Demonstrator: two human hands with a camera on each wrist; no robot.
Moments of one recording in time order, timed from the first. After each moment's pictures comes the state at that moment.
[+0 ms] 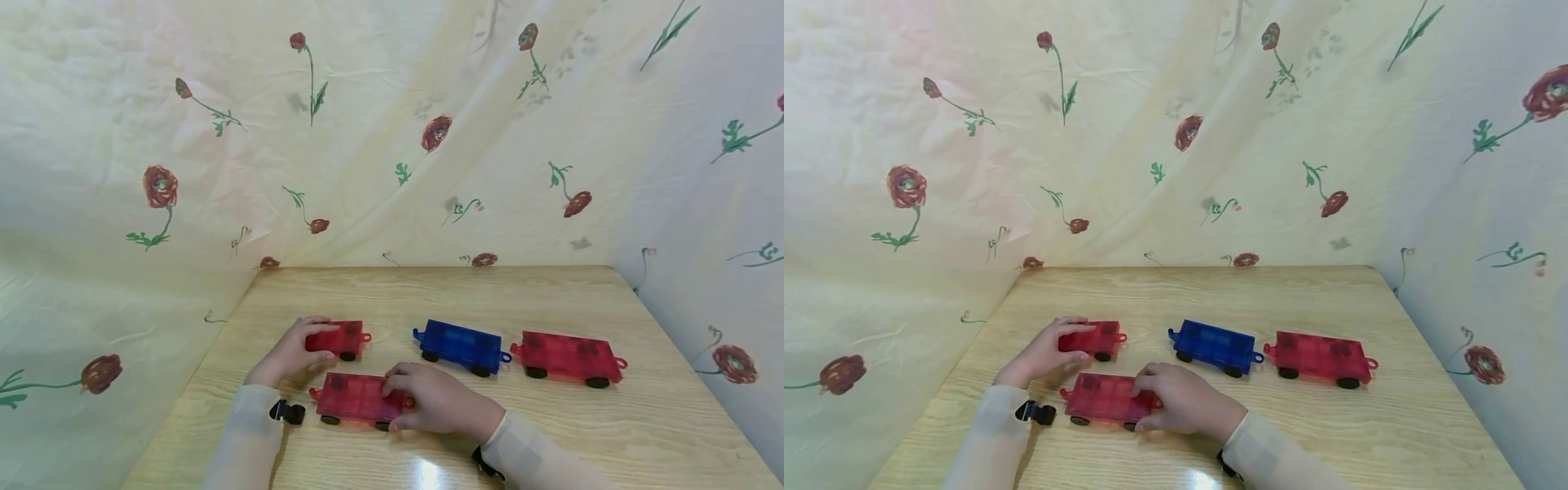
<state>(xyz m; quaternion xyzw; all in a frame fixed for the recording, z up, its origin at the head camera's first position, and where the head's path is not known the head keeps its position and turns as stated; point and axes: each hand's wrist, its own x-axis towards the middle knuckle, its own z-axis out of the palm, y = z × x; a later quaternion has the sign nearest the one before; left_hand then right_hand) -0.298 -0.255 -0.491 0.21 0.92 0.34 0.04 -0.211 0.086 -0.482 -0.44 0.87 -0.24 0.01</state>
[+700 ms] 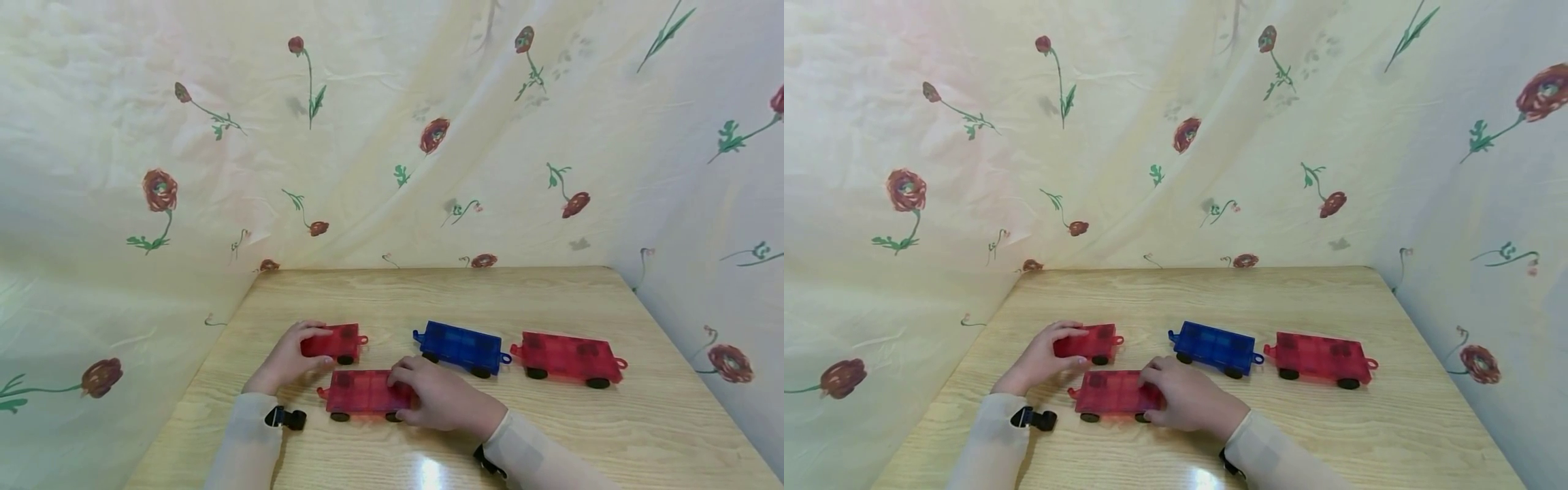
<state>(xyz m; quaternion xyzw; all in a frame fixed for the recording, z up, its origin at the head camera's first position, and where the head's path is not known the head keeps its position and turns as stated) -0.292 -0.259 -0.501 0.20 0.91 0.36 -0.02 -0.213 0.090 -0.481 -0.39 0.90 -0.22 0.01</state>
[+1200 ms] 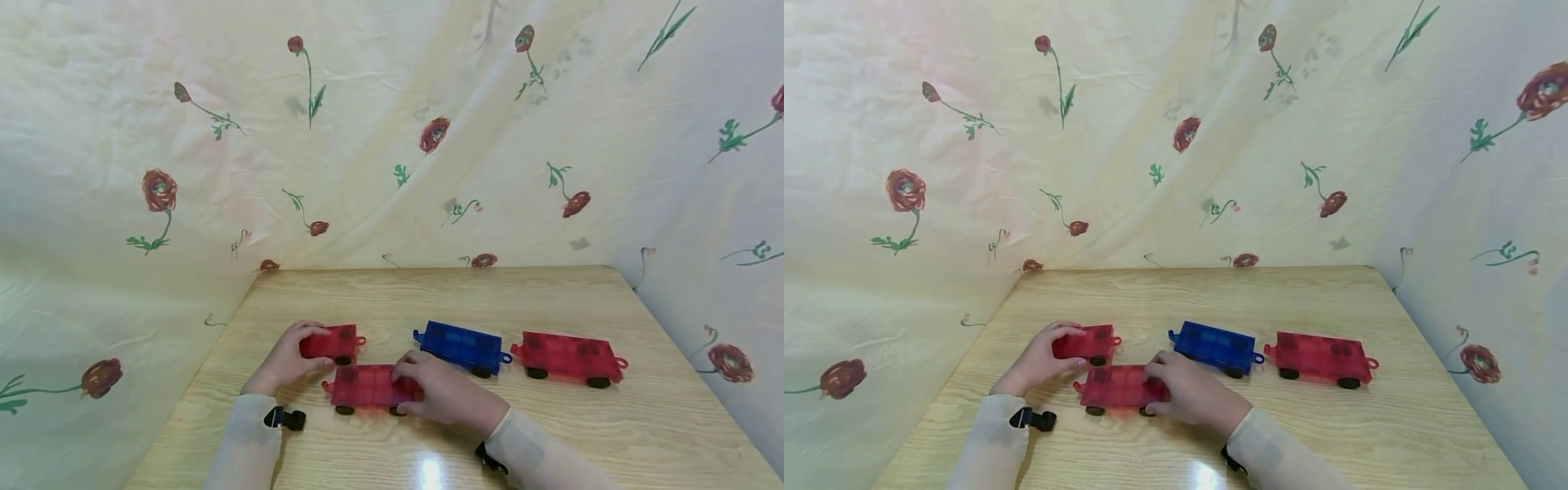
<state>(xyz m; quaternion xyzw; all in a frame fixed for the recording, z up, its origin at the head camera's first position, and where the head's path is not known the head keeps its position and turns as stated) -0.292 -0.261 -0.502 0.19 0.92 0.35 -0.03 -0.219 0.095 -0.482 -0.38 0.89 -0.24 -0.01</state>
